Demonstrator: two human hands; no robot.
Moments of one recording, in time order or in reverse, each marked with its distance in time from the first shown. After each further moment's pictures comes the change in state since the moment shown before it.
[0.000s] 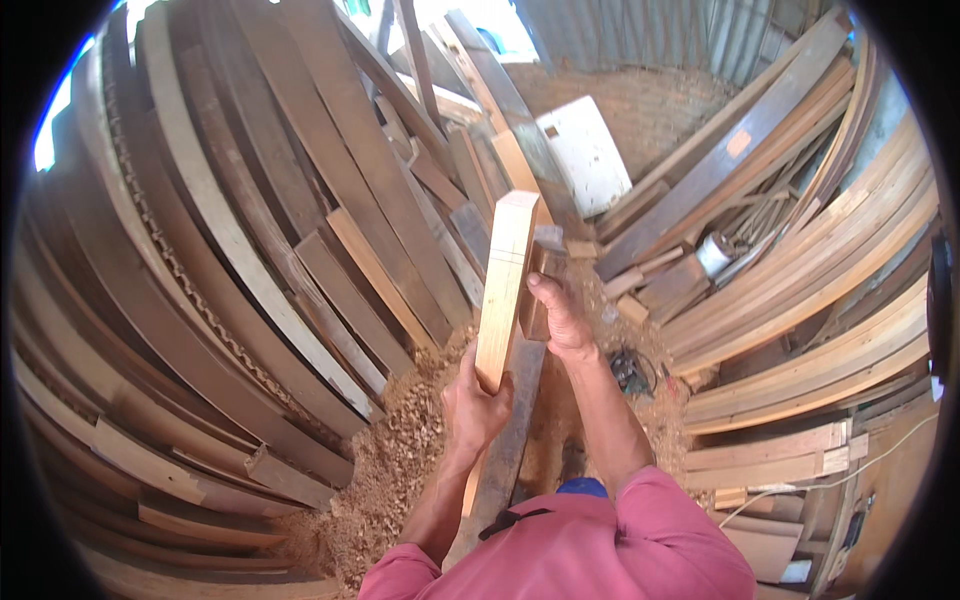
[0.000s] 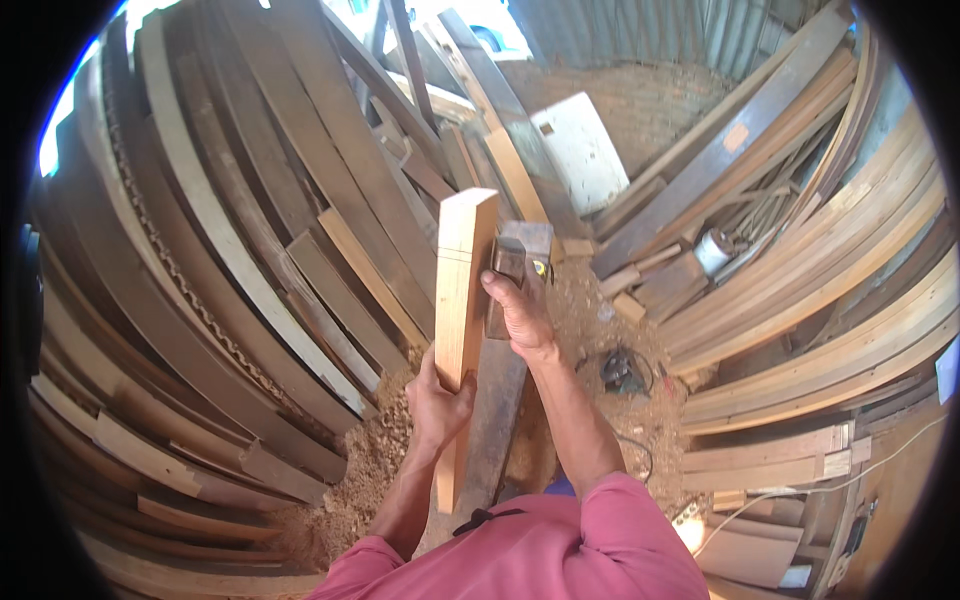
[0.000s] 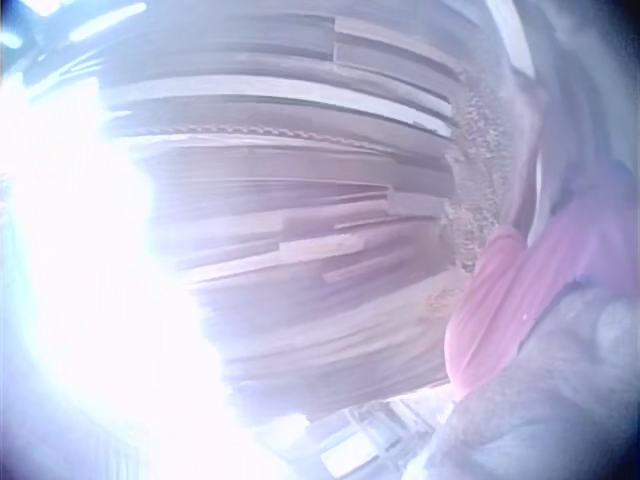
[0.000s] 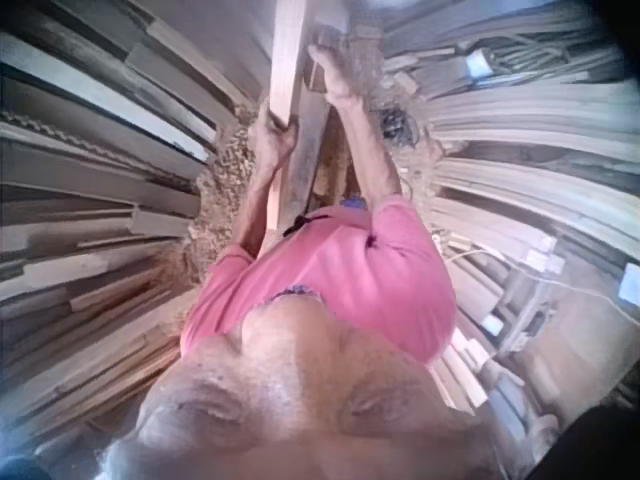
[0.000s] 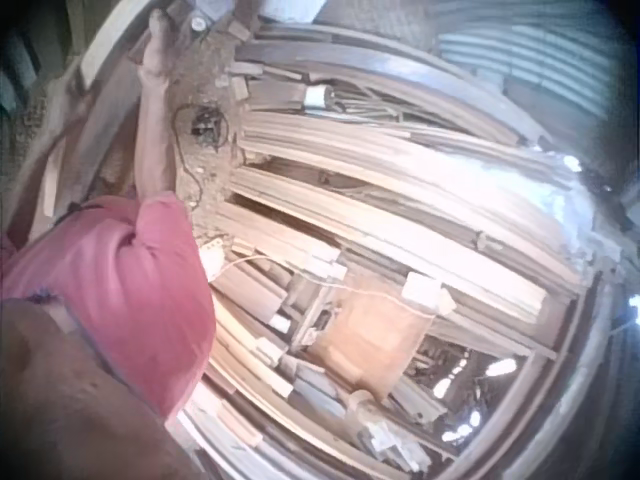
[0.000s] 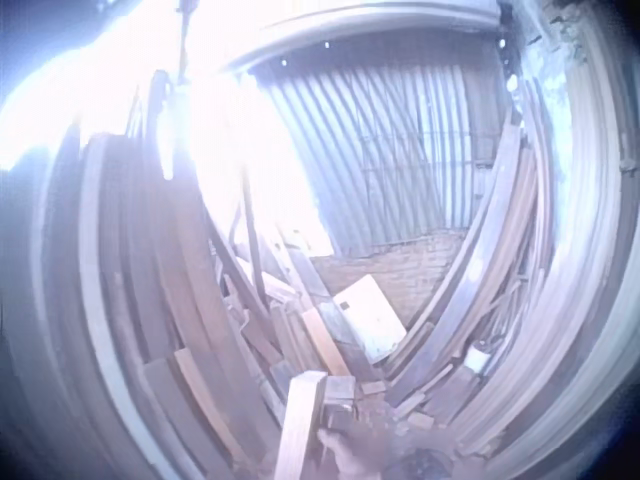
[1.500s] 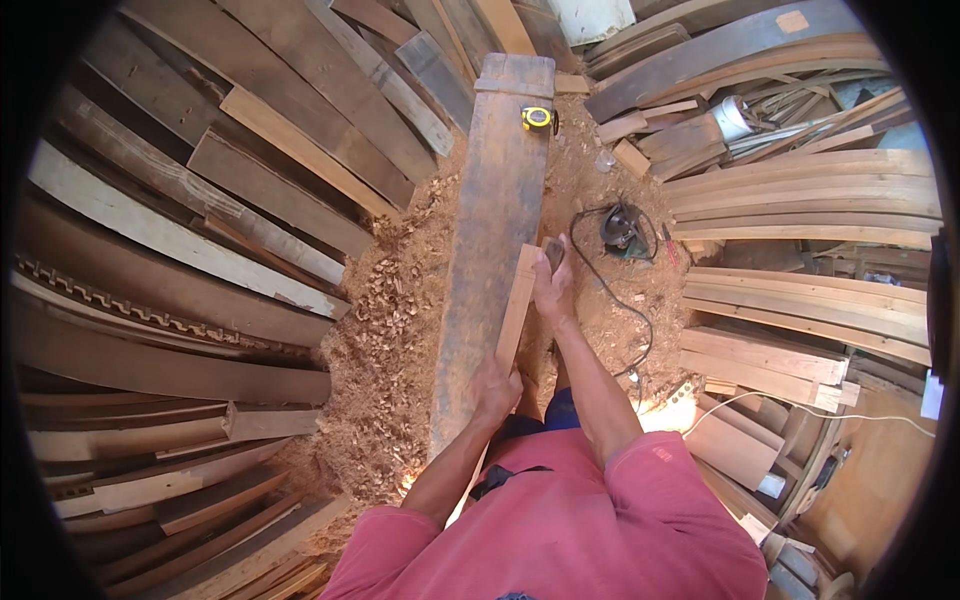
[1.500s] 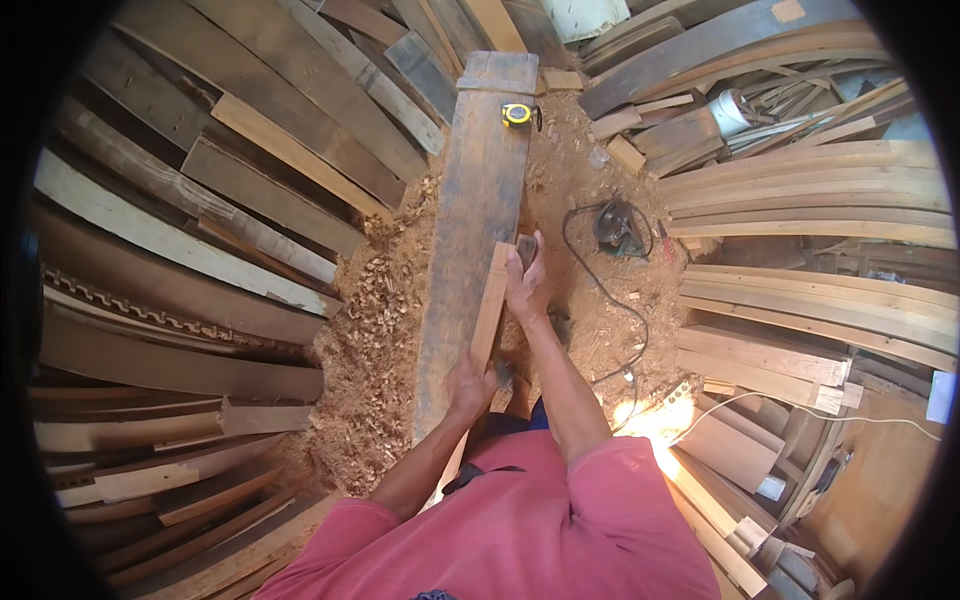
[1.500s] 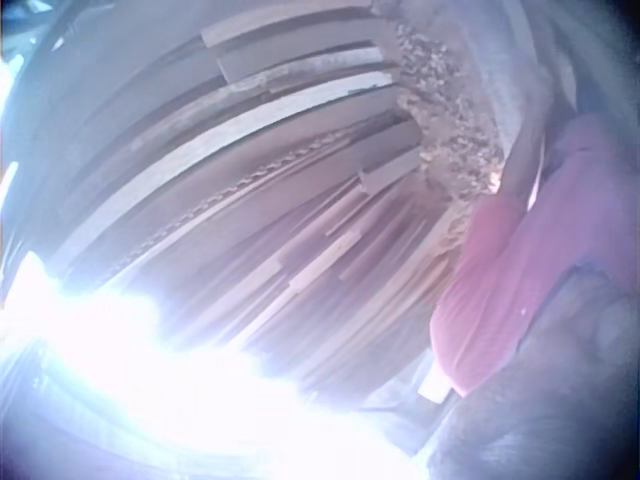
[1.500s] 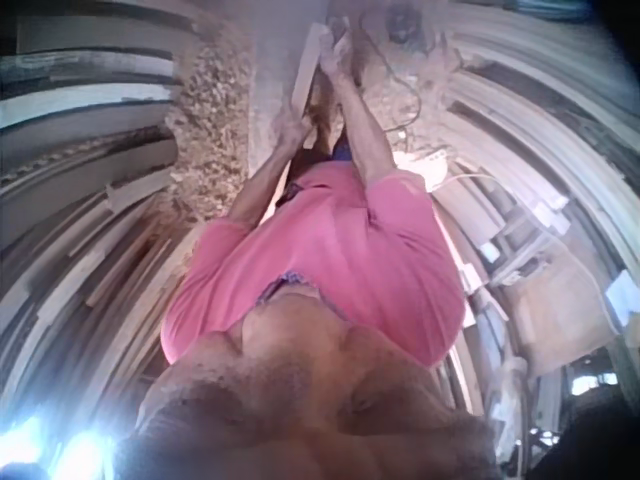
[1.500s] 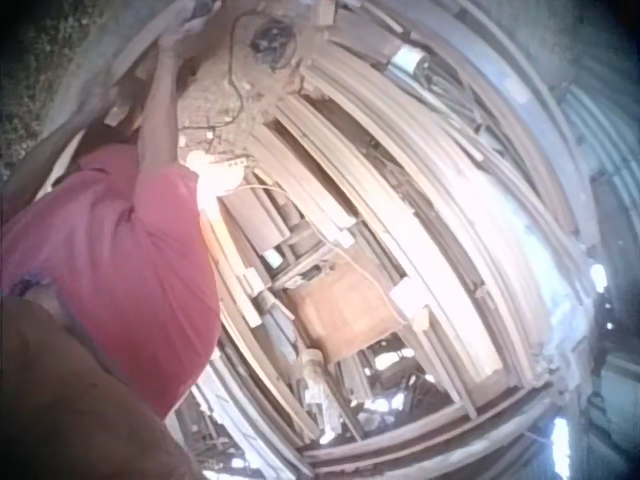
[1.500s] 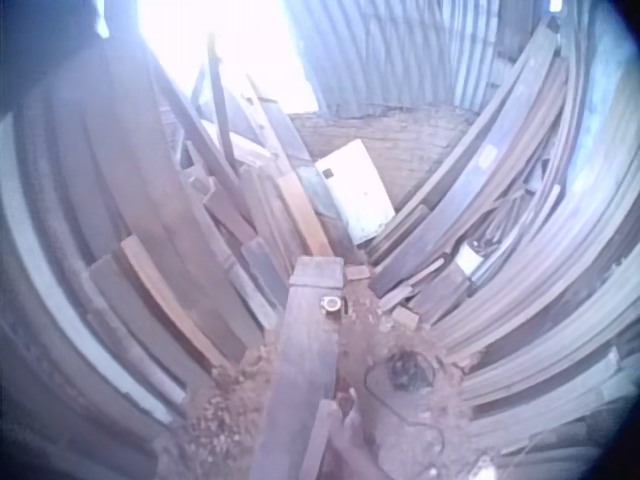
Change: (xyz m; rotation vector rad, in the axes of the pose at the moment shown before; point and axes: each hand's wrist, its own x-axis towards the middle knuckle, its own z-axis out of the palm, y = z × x) left_hand -0.076 -0.239 0.169 0.284 -0.350 -0.328; right_hand -0.092 0.255 -0.180 -0.990 0.573 0.274
